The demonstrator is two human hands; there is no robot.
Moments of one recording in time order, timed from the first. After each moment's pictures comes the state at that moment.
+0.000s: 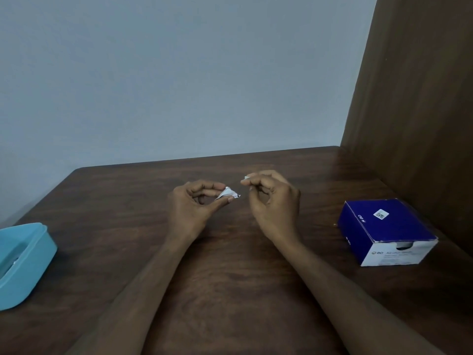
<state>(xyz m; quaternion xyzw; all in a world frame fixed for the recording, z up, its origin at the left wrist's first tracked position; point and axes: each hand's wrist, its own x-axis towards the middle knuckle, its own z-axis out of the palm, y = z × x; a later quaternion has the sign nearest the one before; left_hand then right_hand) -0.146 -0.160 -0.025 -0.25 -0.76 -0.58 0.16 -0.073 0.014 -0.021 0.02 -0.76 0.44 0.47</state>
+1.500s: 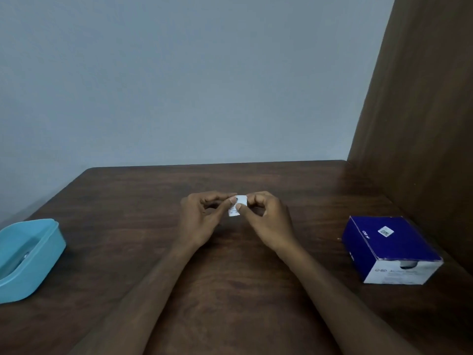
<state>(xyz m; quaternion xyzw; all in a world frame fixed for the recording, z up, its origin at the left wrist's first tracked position) -0.143 -0.159 -0.025 -0.27 -0.76 -0.57 0.14 -0.092 0.016 -0.039 -0.02 -0.81 0.52 0.27</state>
